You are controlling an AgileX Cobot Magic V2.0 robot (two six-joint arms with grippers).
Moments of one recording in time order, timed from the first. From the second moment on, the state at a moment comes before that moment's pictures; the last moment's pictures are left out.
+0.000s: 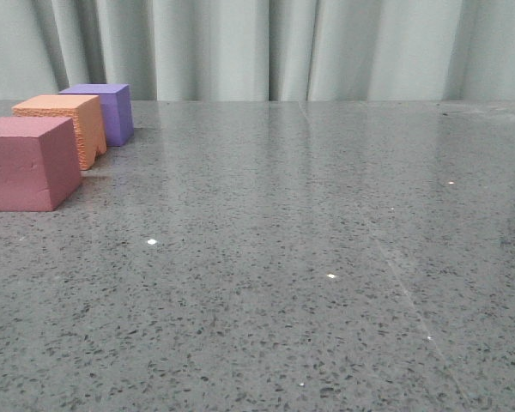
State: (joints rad) left arm -0.48 0.53 -0.47 0.60 0.45 -0.68; right arm 0.07 -0.01 0.03 -0.07 0.13 0.13
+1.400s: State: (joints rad) left arm -0.02 0.00 0.00 0.21 -0.03 -0.24; right arm 0.07 -0.01 0.03 -0.07 0.13 0.13
